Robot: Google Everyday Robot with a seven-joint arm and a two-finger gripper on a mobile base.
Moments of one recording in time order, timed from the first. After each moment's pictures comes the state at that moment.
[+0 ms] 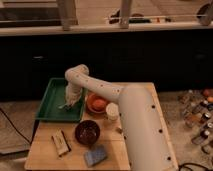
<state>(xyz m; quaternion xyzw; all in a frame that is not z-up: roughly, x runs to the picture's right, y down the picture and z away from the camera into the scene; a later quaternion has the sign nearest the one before) -0.212 0.094 0.912 -0.27 -0.29 -0.34 0.86</state>
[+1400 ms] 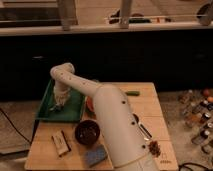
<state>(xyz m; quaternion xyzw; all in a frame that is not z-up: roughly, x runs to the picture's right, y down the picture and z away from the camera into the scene) -0.283 0.110 0.920 -0.28 -0.33 -0.45 0.78</state>
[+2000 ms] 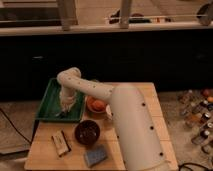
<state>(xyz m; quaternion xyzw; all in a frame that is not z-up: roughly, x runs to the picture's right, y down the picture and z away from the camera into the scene) -0.228 0.127 0.894 -0.29 -0.31 -0.42 0.80</state>
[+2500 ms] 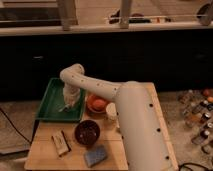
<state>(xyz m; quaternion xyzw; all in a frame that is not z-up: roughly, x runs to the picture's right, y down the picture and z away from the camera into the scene) -0.216 0.090 0.902 -0.27 -0.28 -0.42 0.82</state>
